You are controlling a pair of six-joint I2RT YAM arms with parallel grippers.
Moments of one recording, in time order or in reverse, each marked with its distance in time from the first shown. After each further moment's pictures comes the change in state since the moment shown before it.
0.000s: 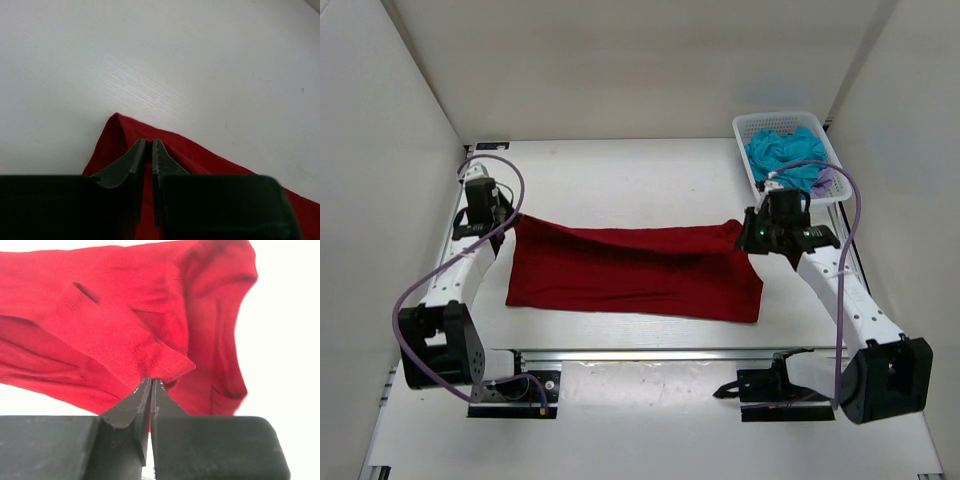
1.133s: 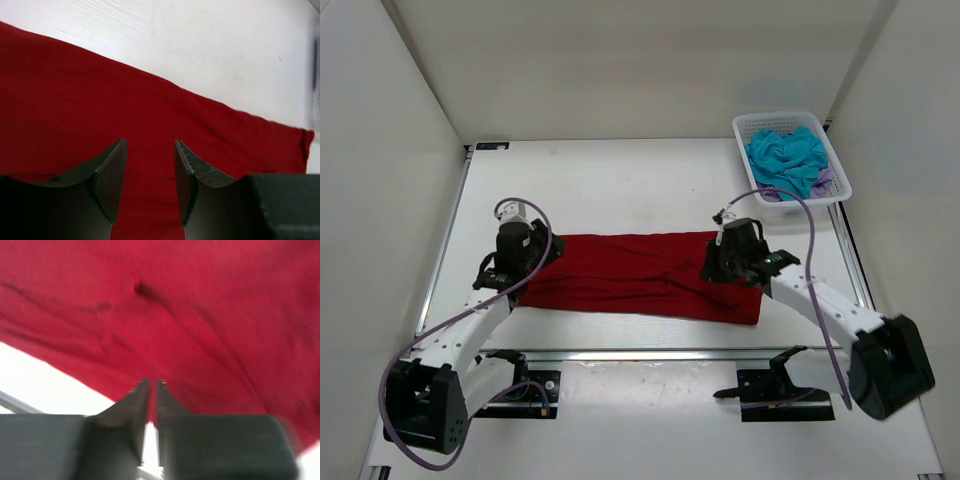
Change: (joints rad) left arm -0.233 -0.348 -0.379 0.092 0.092 -0.183; right arm 0.272 -0.052 -0.282 0.188 0.057 0.130
